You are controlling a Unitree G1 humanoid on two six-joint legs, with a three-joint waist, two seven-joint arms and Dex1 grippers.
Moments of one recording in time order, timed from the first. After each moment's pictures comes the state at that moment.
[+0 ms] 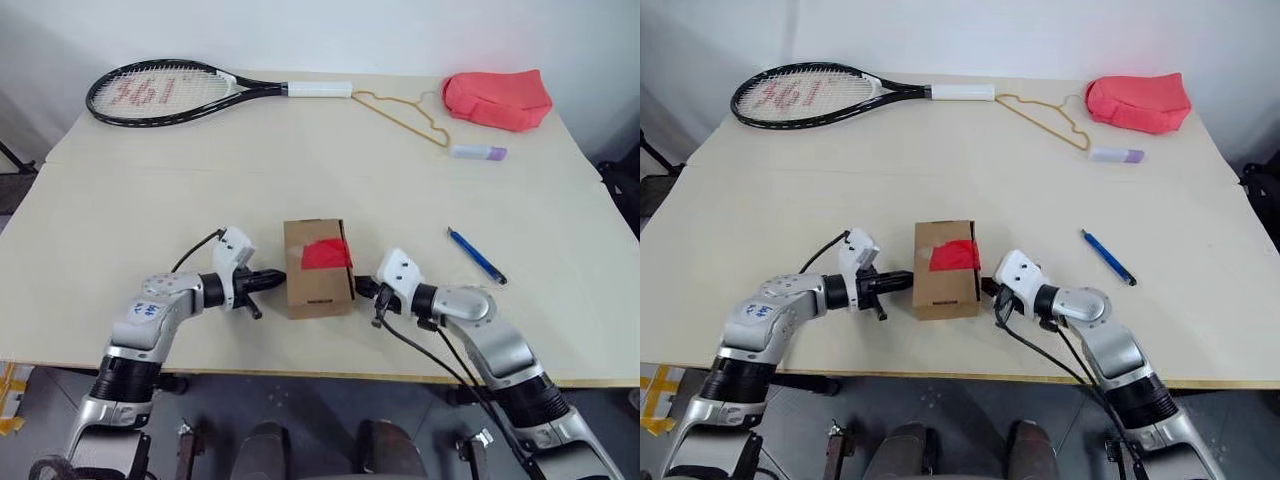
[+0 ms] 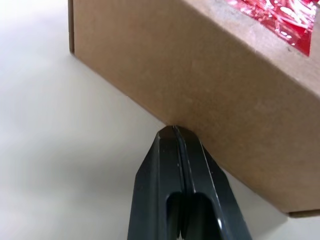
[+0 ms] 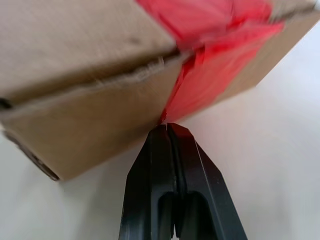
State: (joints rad) left arm -0.40 0.55 -0.02 -0.05 -0.38 0.72 -0.80; right arm -0.35 -0.47 0.28 -0.12 0.15 0.32 0.75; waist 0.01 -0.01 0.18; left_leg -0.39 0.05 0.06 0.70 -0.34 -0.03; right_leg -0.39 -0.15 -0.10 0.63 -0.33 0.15
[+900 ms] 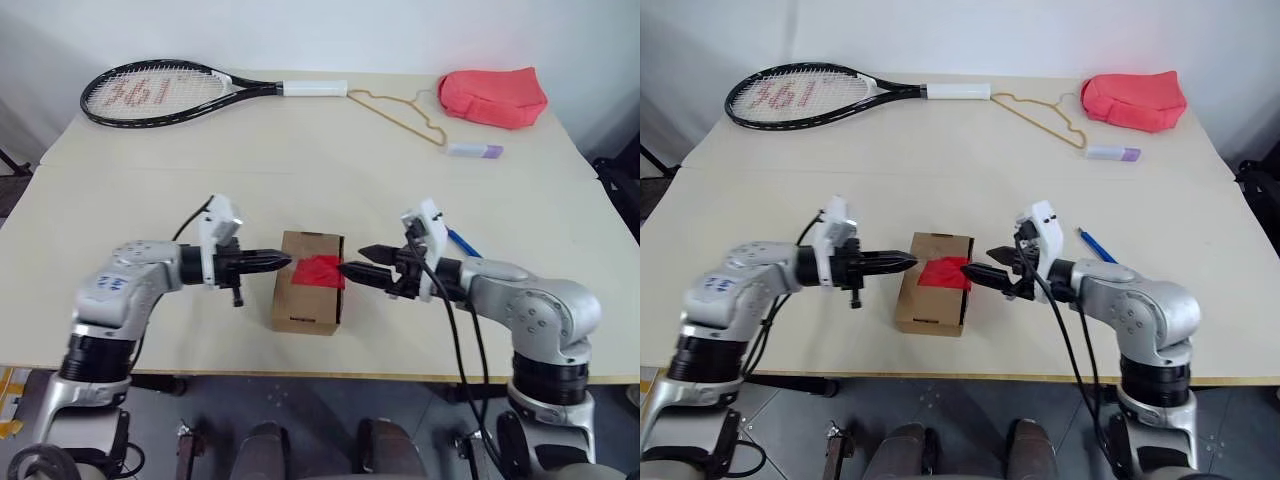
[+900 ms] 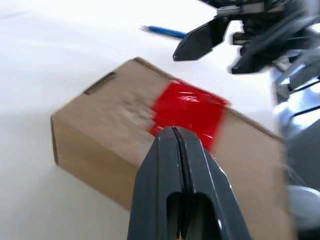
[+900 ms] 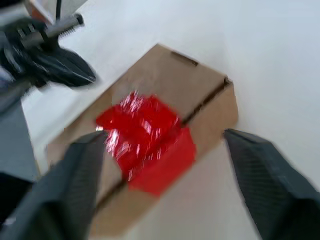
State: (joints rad) left arm -0.55 0.61 -0.03 -0.02 -0.47 0.67 -0.99; right arm -0.56 -0.35 -0.11 -0.37 0.67 1.31 0.53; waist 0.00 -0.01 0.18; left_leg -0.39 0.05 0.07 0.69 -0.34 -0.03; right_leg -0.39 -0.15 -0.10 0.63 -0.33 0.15
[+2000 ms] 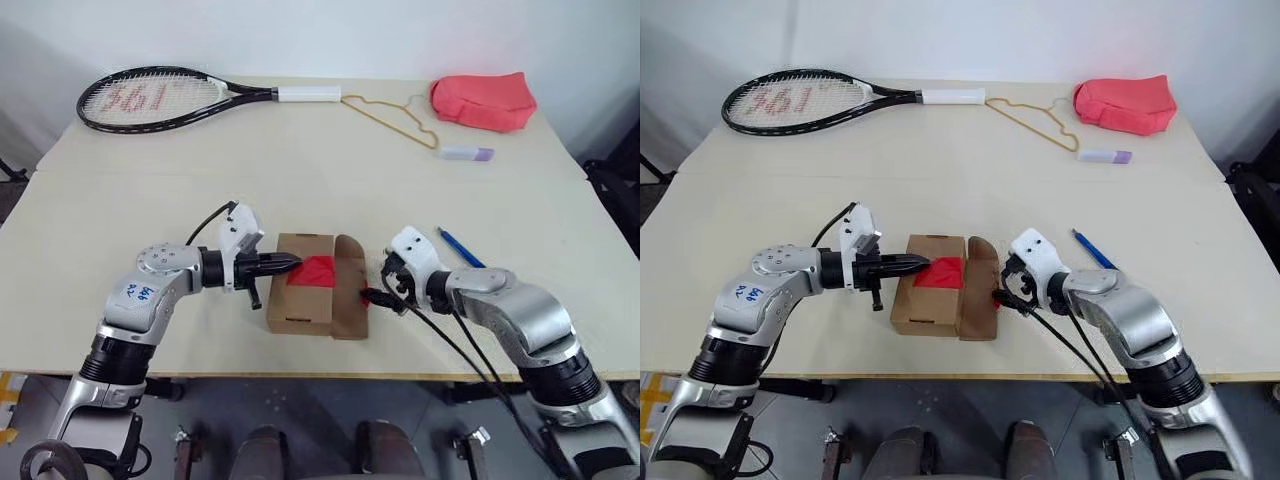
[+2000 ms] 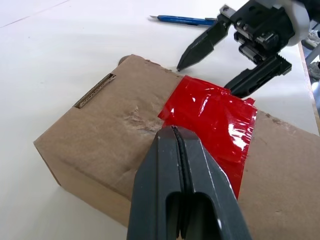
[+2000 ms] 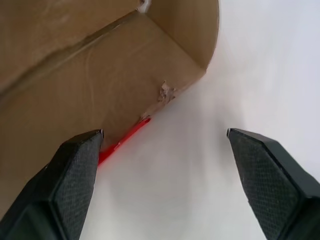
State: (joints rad) left arm -0.54 0.60 -0.09 -0.03 -0.40 0.58 -0.93; right arm -0.52 -0.52 0.13 -0.29 0.42 1.15 0.52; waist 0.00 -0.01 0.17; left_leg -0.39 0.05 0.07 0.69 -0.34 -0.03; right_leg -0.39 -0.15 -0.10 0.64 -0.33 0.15
